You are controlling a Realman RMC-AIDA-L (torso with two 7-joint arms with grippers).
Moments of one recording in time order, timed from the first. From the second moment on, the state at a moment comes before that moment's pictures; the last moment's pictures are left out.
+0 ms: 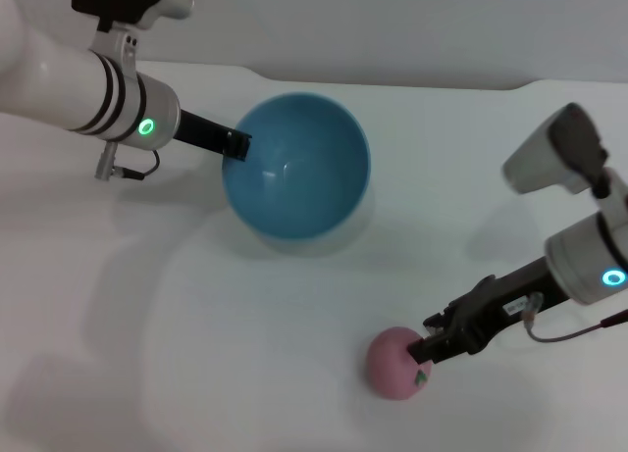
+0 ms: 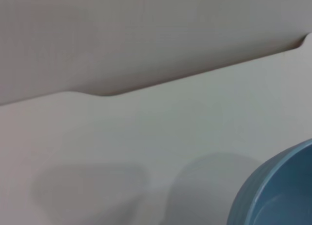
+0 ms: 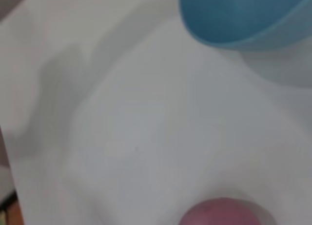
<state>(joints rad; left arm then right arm) -0.64 -2.06 1.35 0.94 2.47 0.97 -2.67 0.71 2.07 -1.36 -0.70 -2.20 -1.38 2.15</state>
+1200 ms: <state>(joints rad) -0.67 -2.06 1.40 0.94 2.46 0.99 -2.71 0.71 2.08 -1.69 -0.69 -2.06 -1.18 2.13</state>
